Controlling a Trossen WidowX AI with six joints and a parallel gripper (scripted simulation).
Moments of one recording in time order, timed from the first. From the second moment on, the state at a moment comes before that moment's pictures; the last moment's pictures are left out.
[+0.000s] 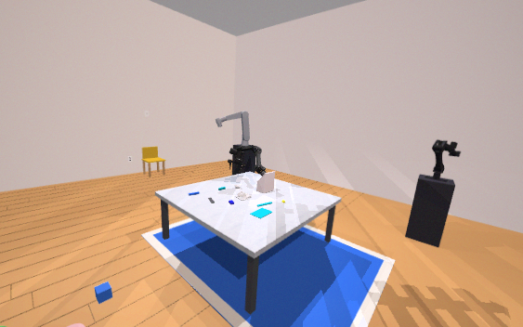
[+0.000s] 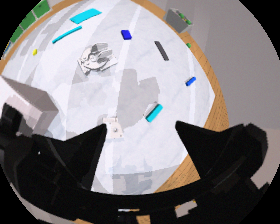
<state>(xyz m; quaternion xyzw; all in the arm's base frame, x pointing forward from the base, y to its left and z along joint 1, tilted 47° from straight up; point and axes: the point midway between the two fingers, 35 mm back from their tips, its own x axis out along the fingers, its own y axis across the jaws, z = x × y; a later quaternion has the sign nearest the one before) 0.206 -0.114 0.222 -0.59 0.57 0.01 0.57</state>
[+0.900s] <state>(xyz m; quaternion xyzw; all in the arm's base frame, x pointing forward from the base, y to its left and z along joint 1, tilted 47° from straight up) 0.155 -0.197 0.155 -0.50 0.71 -0.03 0.49</state>
